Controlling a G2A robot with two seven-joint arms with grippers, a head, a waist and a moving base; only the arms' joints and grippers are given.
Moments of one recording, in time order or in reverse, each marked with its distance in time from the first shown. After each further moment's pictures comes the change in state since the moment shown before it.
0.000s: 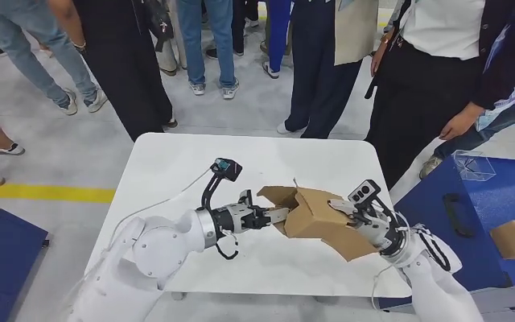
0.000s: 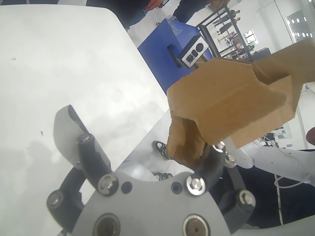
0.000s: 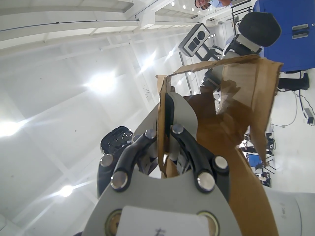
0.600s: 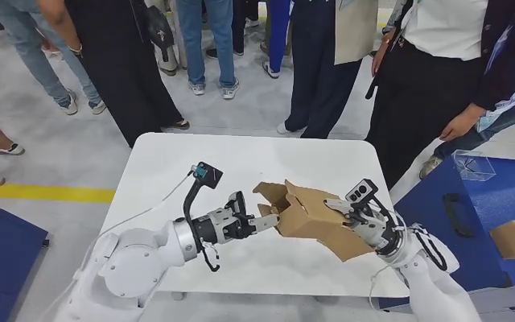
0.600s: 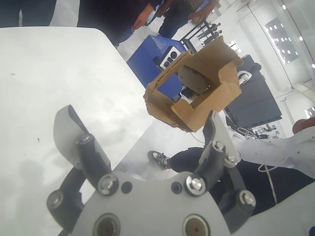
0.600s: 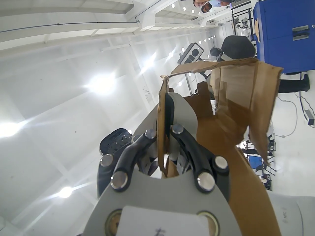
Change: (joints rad) left arm 0.125 0.024 -0.106 -0.096 -0.040 -0.112 0.002; right arm -0.004 -0.004 -0.017 -0.024 -0.014 0.000 -0.015
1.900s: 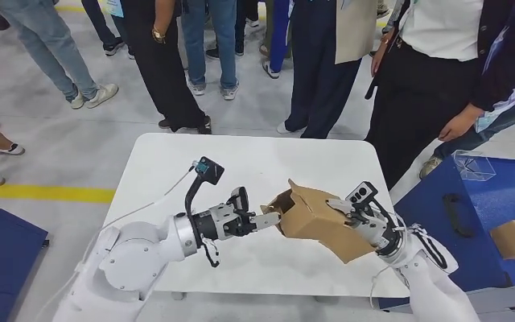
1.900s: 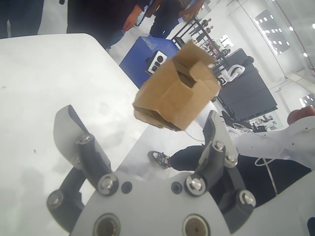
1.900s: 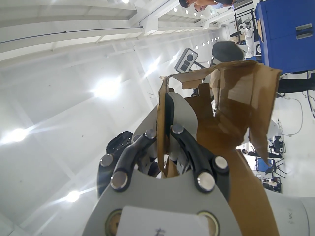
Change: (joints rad) left arm -0.034 -0.004 -0.004 0.037 -0.019 -0.041 -0.007; right arm -0.010 -0.005 0.006 0.020 0.023 0.025 0.008
